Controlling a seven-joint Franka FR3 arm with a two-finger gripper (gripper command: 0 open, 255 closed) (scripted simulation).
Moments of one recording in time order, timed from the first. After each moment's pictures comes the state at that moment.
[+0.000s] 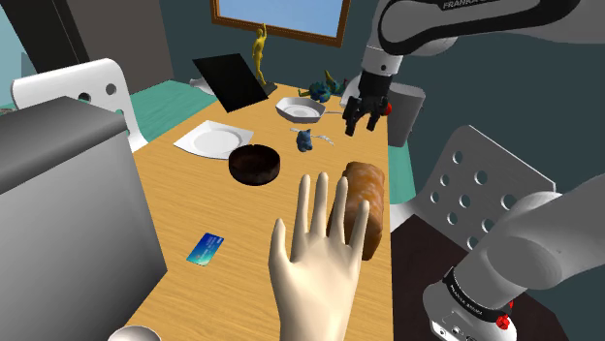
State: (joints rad) arm -0.03 -0.38 0.03 -2.28 0.08 1.86 0.00
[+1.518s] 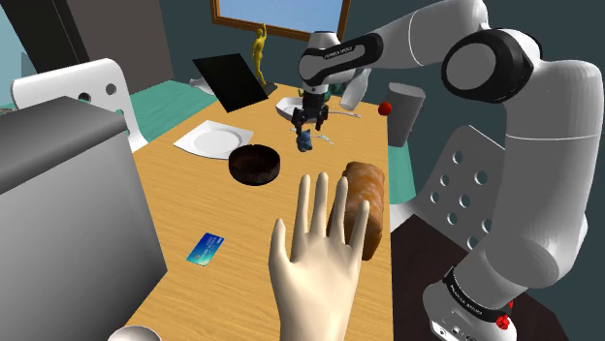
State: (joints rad) arm -0.06 0.48 0.01 -1.58 0.01 2.04 0.02
